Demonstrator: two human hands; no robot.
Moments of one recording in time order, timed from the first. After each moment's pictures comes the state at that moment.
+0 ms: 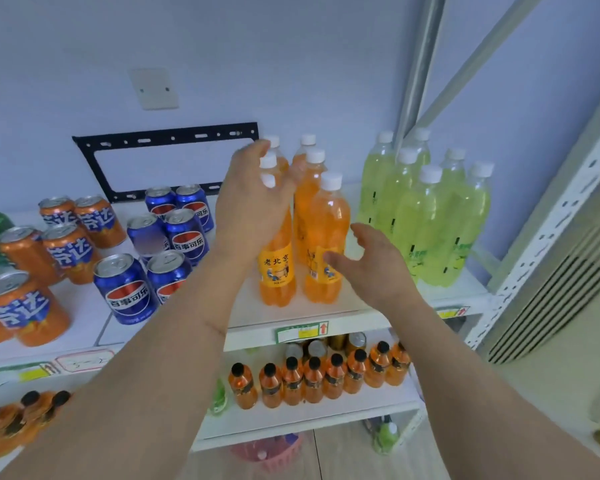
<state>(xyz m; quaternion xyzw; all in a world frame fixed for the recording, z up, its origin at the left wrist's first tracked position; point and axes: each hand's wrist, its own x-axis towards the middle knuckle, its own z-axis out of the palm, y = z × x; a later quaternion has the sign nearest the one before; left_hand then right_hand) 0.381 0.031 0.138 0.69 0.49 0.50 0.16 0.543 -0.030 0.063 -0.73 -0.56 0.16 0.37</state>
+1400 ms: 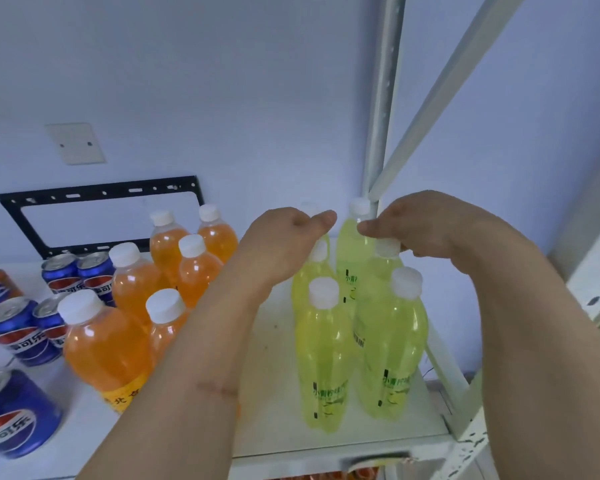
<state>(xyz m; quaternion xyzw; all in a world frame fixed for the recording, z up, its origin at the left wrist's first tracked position) 0.596 0.120 0.171 0.74 0.55 0.28 0.27 0.783 0.082 0.205 -0.74 -0.60 0.23 0.19</state>
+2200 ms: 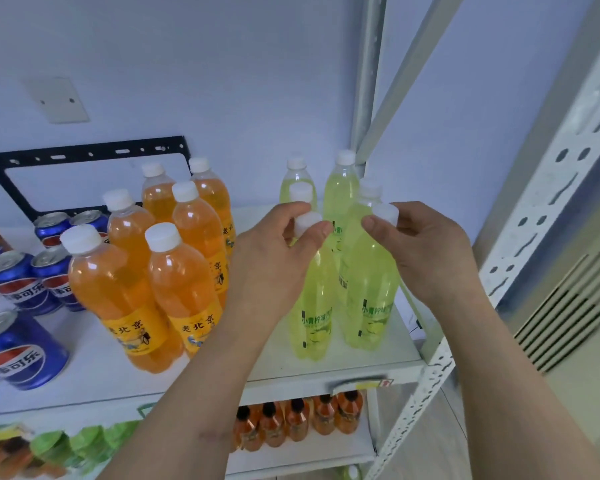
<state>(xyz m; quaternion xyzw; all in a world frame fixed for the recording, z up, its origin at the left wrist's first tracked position) 0.590 0.036 0.112 0.69 0.51 0.46 0.24 0.770 0.003 0.111 -0.66 -0.51 0.19 0.52</state>
